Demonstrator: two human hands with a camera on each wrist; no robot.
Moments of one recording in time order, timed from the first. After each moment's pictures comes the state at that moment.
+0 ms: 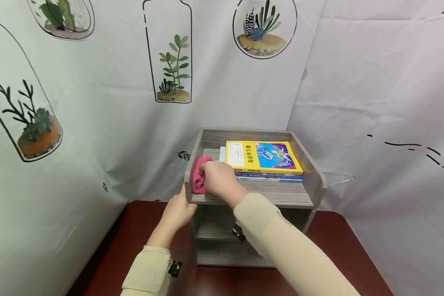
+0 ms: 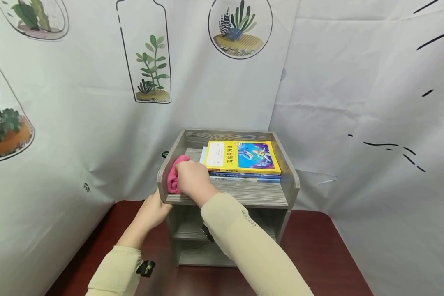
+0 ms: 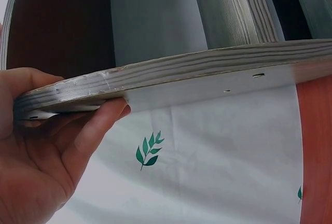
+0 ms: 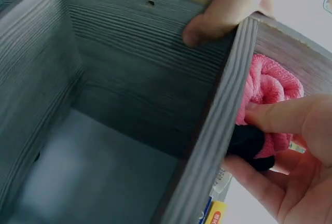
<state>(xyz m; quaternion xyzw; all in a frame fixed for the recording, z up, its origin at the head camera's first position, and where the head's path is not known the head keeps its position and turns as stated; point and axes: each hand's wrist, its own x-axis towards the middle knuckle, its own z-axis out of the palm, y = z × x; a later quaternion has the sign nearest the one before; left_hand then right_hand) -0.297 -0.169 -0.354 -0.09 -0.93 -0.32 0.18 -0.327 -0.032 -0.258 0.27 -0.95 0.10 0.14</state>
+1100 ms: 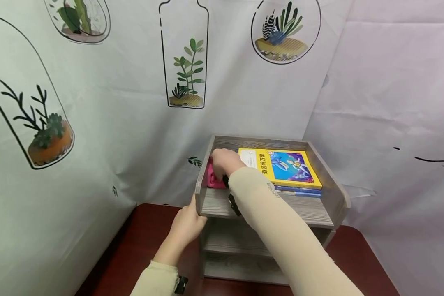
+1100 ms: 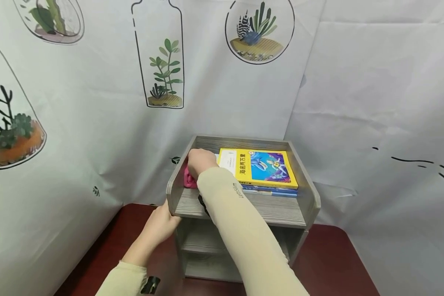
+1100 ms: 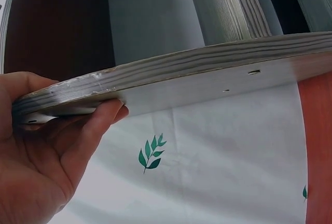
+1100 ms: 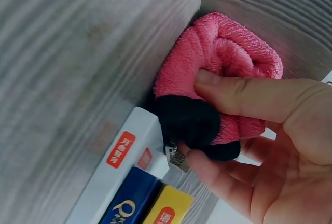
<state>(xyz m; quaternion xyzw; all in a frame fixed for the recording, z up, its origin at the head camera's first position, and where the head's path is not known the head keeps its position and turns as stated) -0.294 -0.165 -0.354 -0.06 -0.94 -0.31 0.17 -0.396 -0.053 -0.218 0.21 -0.98 0.05 -0.04</state>
